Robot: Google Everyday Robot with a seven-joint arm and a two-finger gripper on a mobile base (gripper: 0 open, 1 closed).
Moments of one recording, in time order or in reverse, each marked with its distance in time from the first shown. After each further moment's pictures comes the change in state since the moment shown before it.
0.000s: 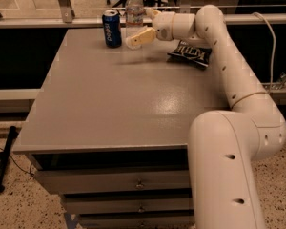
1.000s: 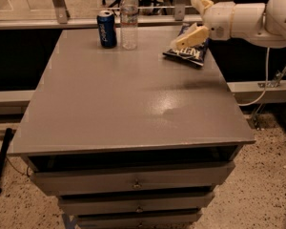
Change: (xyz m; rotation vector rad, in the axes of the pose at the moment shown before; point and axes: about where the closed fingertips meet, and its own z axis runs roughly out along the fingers) arm -0.049 0.052 -0.173 0.072 0.098 -0.148
